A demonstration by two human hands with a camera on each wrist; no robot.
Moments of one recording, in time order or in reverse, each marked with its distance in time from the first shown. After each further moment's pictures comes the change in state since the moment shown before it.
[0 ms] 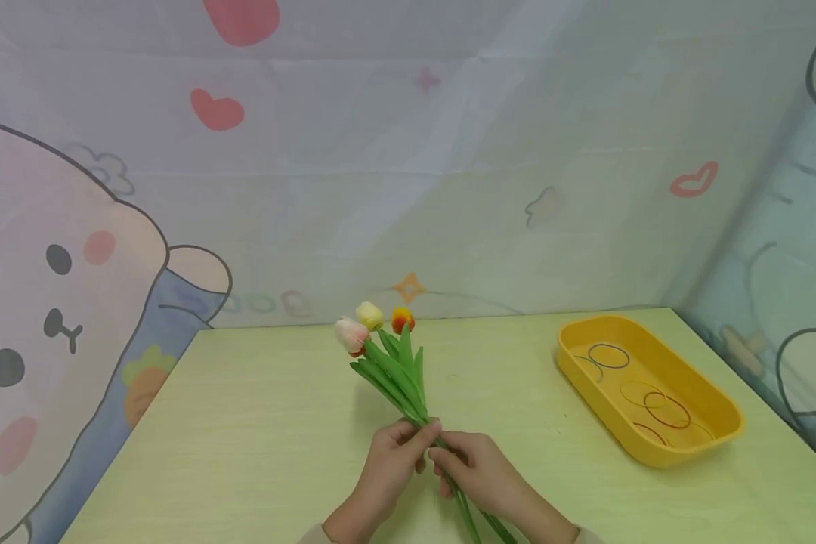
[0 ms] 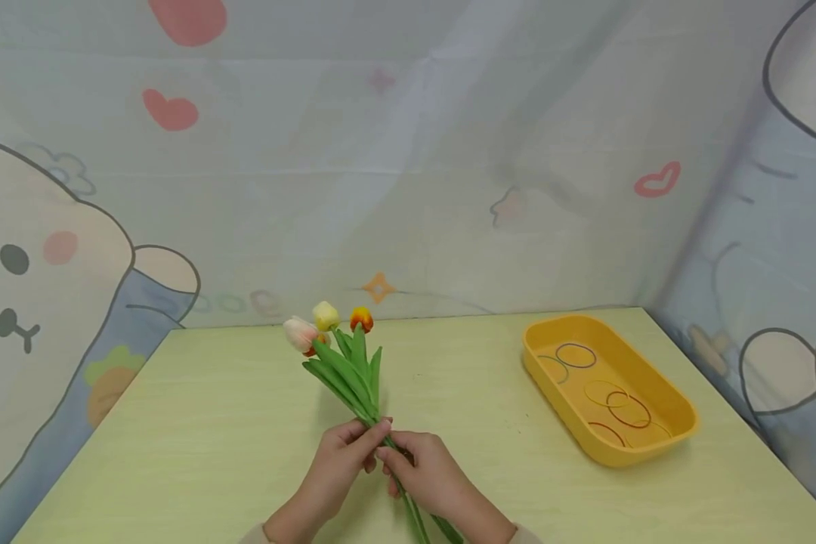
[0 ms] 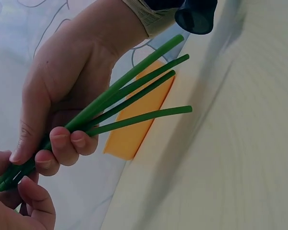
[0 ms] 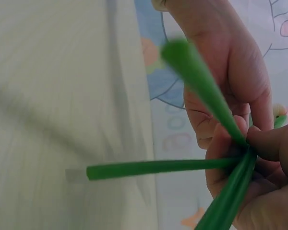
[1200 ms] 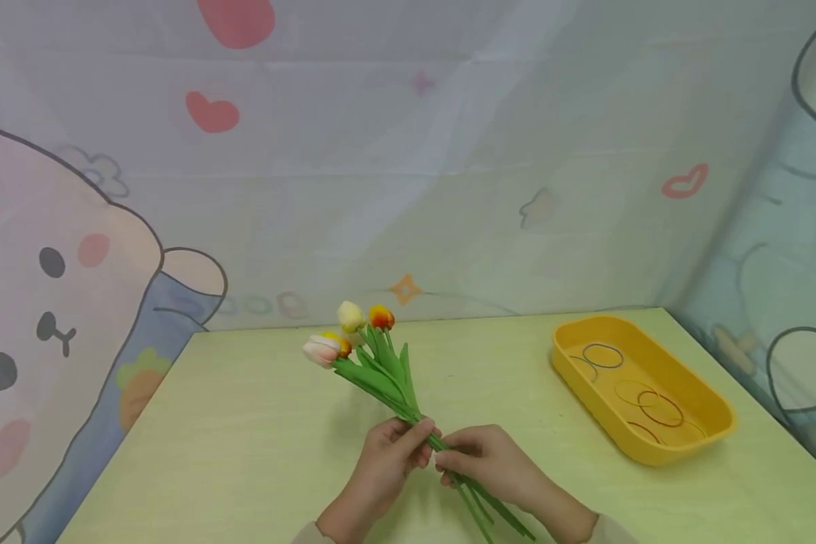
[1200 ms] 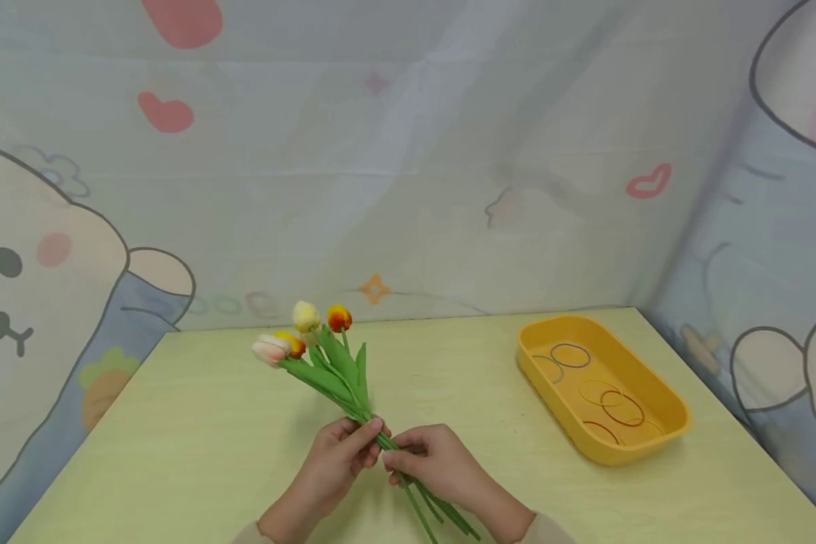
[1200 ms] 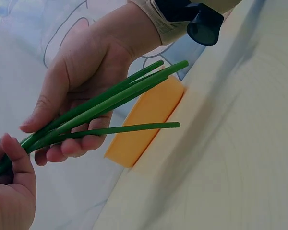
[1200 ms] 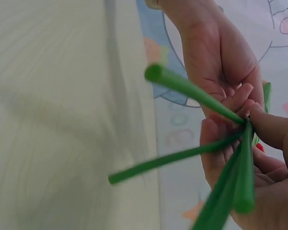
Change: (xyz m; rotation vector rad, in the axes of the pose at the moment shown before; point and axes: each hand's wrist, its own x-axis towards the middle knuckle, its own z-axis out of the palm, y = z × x) left_hand -0.002 0.006 -0.003 -0.282 -0.125 -0.038; right_hand -0.006 0.003 -0.022 0.143 -0.028 0.090
